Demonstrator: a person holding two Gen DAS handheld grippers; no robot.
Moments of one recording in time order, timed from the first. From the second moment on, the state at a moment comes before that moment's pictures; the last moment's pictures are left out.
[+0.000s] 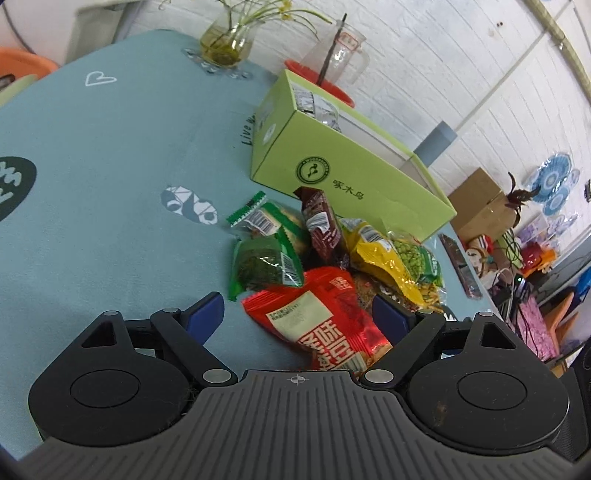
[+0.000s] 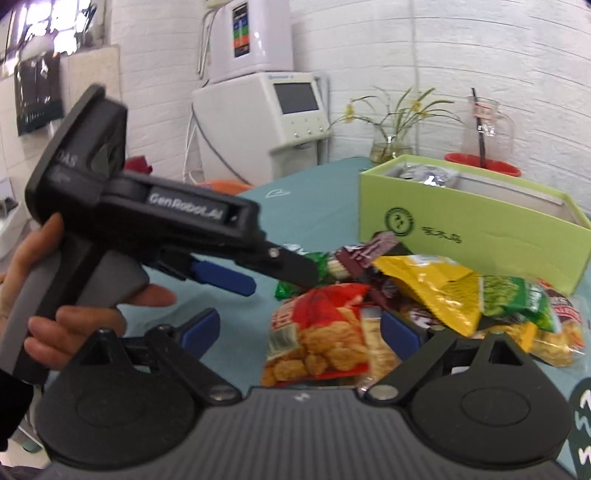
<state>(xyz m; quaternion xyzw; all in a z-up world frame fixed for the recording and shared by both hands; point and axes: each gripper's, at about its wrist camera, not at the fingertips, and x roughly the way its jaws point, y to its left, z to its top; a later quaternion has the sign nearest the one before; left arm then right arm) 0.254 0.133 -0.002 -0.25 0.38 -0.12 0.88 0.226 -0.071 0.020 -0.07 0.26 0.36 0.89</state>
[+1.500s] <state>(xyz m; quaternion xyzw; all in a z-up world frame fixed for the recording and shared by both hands) 0.337 0.086 0.093 -0.16 0.33 -0.20 0.91 0.285 -0.060 0.081 -0.12 0.18 0.31 0.93</state>
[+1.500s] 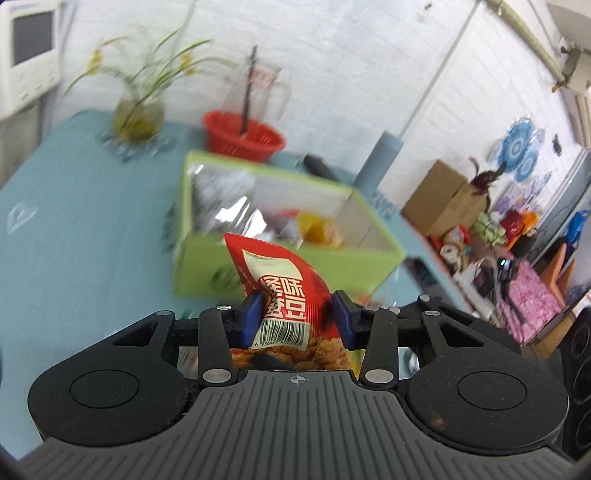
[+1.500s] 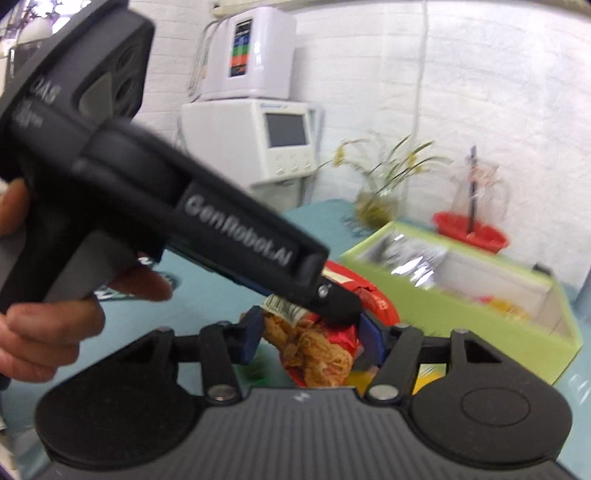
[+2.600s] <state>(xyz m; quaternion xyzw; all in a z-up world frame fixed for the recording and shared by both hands) 0.264 0.069 0.043 -0.17 0.31 -0.11 0.93 0.288 -0.158 0.033 -0.01 0.22 0.27 0.94</state>
